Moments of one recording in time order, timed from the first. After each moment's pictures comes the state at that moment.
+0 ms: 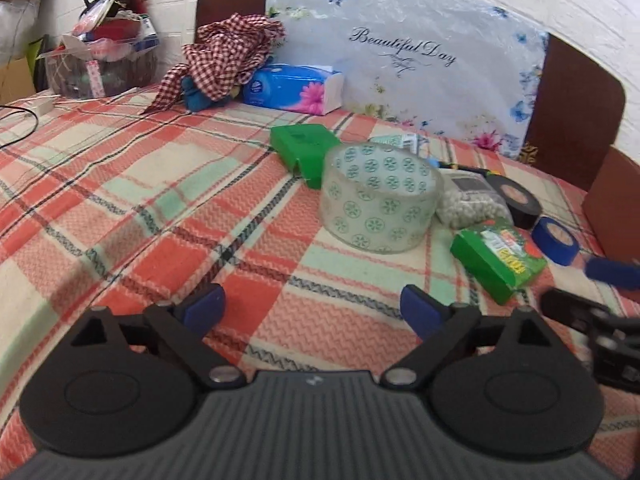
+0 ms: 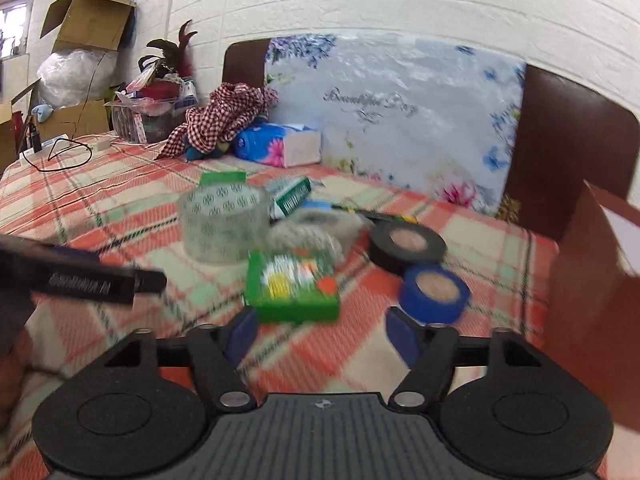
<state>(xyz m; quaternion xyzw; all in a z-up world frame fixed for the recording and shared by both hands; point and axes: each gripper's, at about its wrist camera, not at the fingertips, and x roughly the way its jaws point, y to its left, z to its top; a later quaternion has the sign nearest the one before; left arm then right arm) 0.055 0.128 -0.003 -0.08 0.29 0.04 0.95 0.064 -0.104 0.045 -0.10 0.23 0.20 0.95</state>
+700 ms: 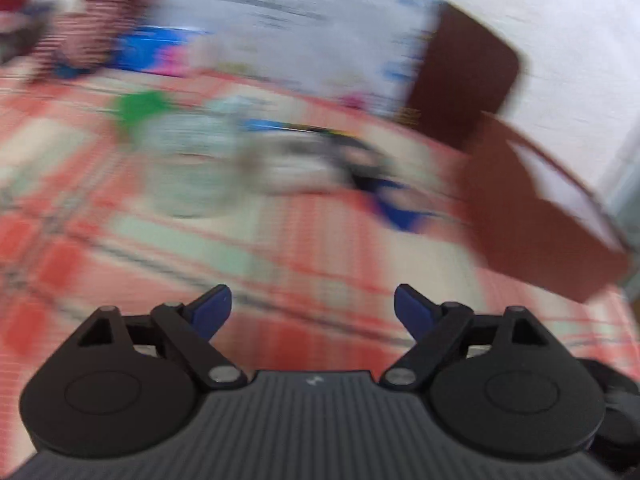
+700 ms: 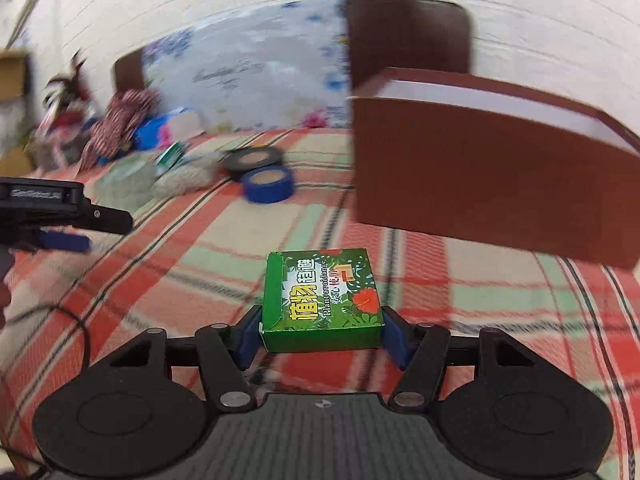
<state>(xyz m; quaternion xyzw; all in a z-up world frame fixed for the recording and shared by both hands) 0.053 0.041 0.027 -0.12 0.36 -0.16 0.91 -0.013 -0.249 0.026 0.04 0.29 0.07 0.95</state>
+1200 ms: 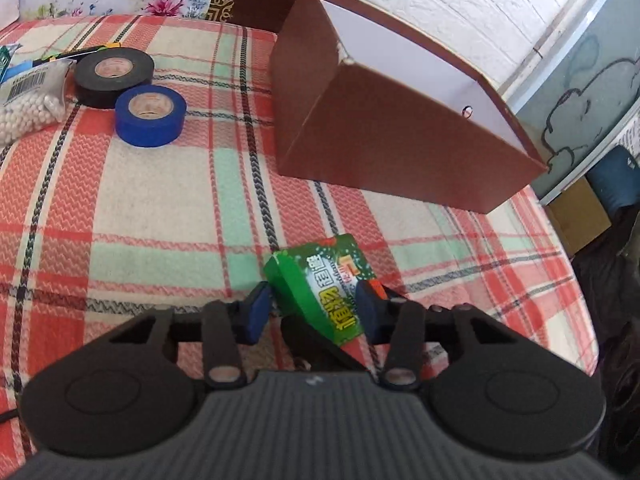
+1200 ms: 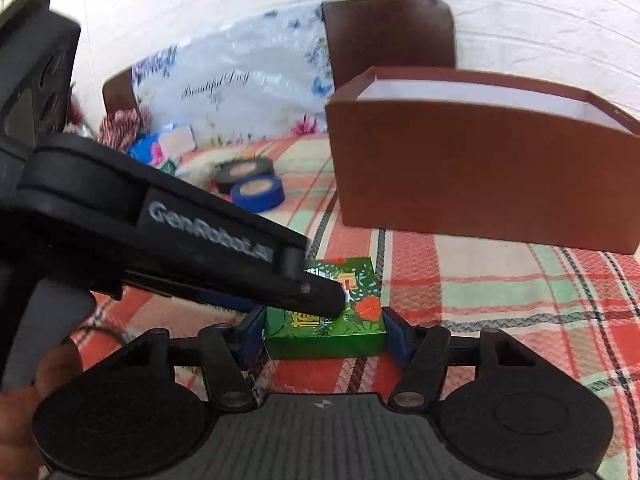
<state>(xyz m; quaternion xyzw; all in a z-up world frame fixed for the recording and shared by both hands) 0.054 -0.094 0.015 -0.09 0.45 -0.29 0.84 -0.018 -0.255 0.023 0.05 0.27 0.07 0.96</state>
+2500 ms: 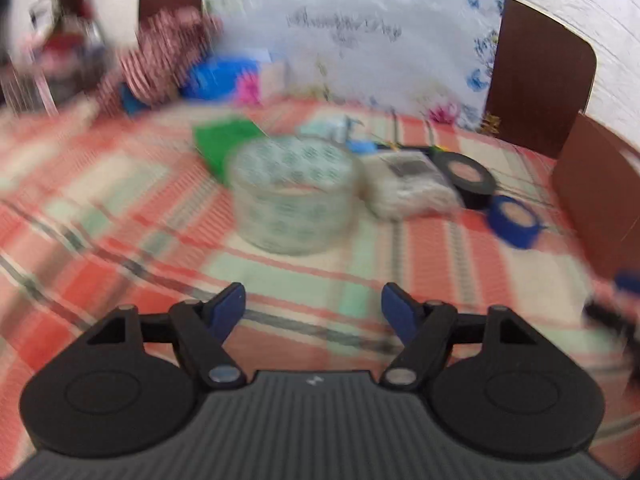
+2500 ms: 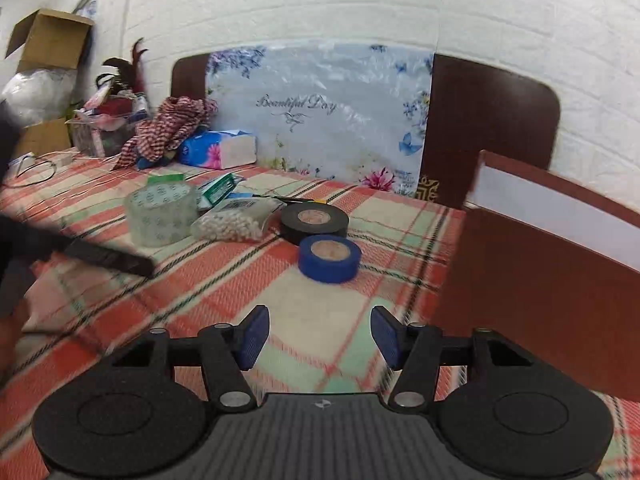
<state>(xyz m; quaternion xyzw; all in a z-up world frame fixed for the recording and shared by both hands) 0.070 0.084 -0.008 -0.02 0.31 0.01 0.95 0.056 -0.181 0.043 -0.07 0.23 0.14 0.96</state>
